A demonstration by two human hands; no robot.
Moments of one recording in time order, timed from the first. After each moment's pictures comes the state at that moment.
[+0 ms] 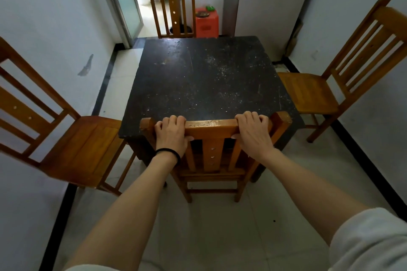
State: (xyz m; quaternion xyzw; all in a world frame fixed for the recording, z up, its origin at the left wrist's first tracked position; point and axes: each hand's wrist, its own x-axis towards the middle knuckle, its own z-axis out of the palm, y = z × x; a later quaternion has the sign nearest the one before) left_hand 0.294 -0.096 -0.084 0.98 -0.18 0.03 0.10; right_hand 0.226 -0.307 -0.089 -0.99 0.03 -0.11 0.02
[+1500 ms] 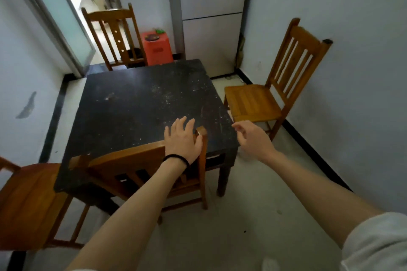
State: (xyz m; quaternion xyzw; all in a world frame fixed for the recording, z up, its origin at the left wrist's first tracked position) left_hand 0.270 -0.296 -0.017 0.95 -0.27 -0.02 0.17; right_hand 0.175 -0.476 -0.017 -0.94 0.16 -0.10 0.29
